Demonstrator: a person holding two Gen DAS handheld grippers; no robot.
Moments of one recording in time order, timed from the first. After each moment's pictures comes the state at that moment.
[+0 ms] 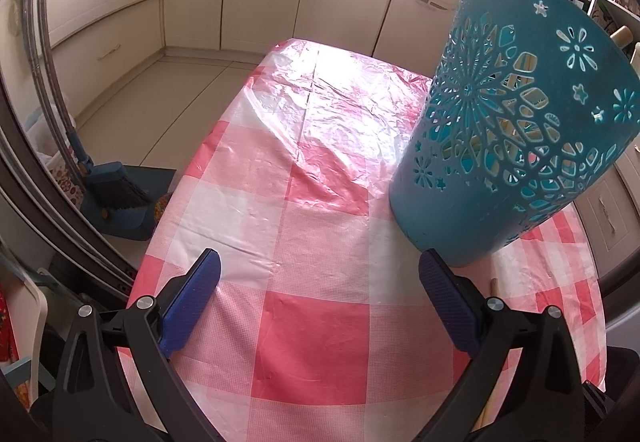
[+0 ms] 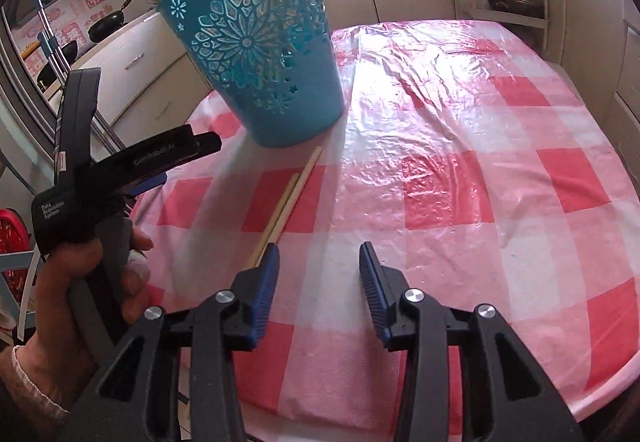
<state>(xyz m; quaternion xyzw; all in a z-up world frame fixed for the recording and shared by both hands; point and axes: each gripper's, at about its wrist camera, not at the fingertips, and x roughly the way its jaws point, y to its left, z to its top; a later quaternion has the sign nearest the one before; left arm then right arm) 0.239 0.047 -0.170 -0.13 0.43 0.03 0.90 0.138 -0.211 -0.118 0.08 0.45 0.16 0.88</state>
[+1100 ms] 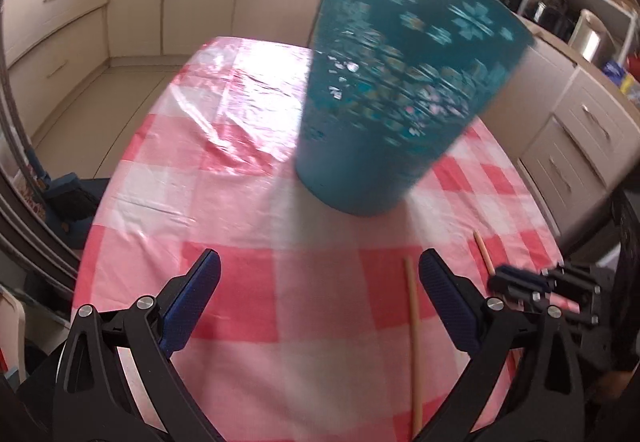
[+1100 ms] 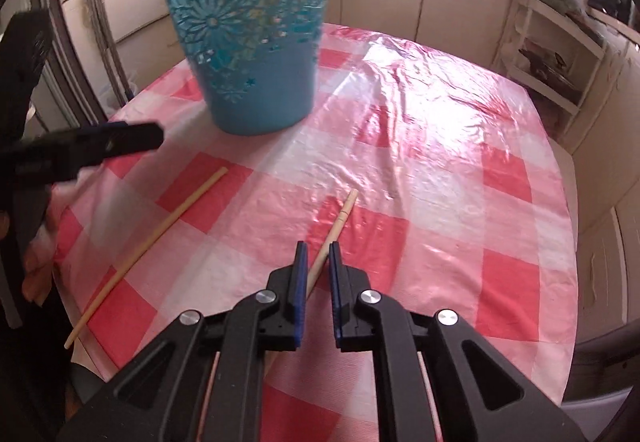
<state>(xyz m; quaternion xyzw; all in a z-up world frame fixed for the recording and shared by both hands) 0.204 0.000 -0.156 -0.09 0.43 -0.09 0.90 0.171 -0.250 -0.120 -0.09 0.45 0.20 0.87</state>
